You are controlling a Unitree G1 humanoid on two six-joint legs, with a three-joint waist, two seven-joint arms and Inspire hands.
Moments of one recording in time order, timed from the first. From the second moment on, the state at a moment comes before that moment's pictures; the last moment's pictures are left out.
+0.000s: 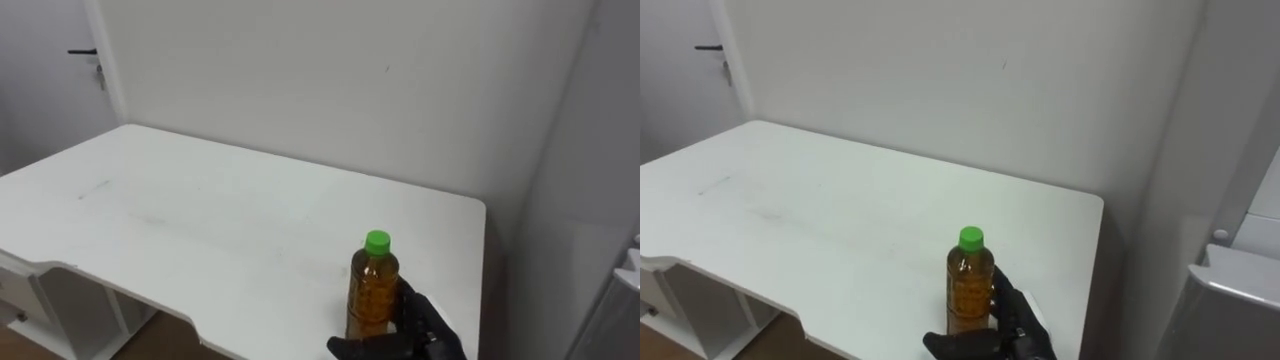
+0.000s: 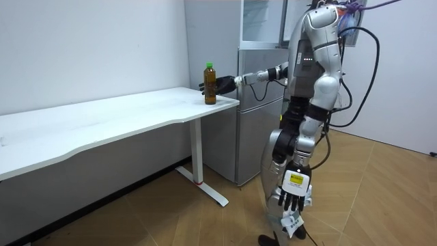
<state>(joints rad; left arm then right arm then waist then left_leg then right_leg) 0.32 0.19 -0.08 0.99 0.03 0.20 -0.09 -0.30 -0.23 0.34 0.39 0.35 0.07 -0.19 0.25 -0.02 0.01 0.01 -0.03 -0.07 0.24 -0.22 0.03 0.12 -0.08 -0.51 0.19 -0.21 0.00</state>
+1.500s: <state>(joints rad) 0.37 0.19 -0.08 0.92 0.03 0.21 -0.10 -0.40 -0.22 0.32 0.43 0.43 0.07 -0.28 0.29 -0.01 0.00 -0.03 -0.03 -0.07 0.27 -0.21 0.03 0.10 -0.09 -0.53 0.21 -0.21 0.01</state>
